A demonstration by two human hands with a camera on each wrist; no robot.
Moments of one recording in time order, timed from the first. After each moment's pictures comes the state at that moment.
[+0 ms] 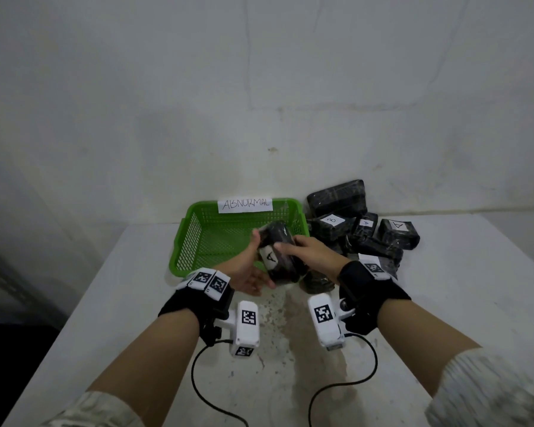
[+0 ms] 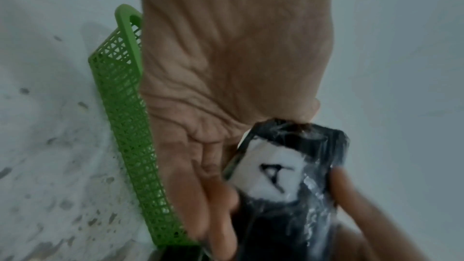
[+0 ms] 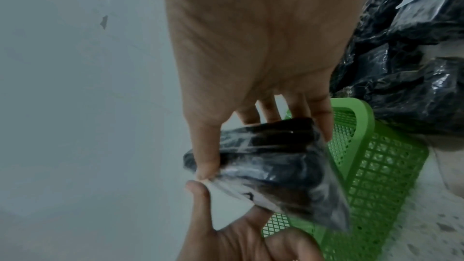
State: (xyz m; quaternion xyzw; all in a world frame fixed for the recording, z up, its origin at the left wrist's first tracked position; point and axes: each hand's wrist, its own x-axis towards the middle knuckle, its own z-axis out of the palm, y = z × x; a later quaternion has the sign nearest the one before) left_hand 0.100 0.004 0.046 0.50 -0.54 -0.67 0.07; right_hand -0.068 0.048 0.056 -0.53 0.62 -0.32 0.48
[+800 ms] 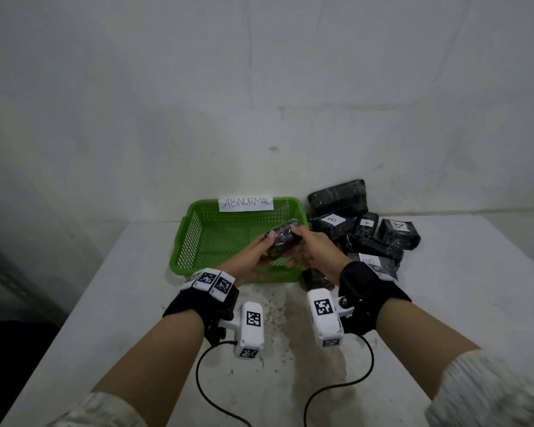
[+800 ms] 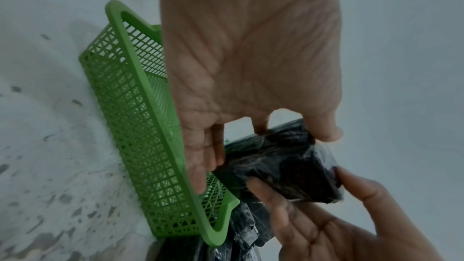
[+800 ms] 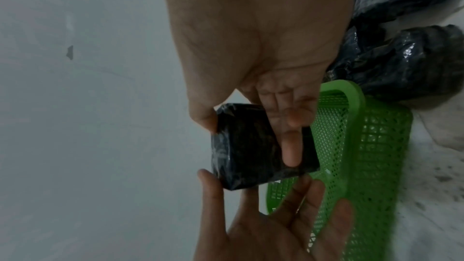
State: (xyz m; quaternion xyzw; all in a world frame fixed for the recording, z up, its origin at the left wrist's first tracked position) left_hand 0.089 0.008 0.049 0.44 -0.55 -0.68 0.21; right_hand -0.067 0.047 0.055 -0.40 0.60 -0.45 0.53
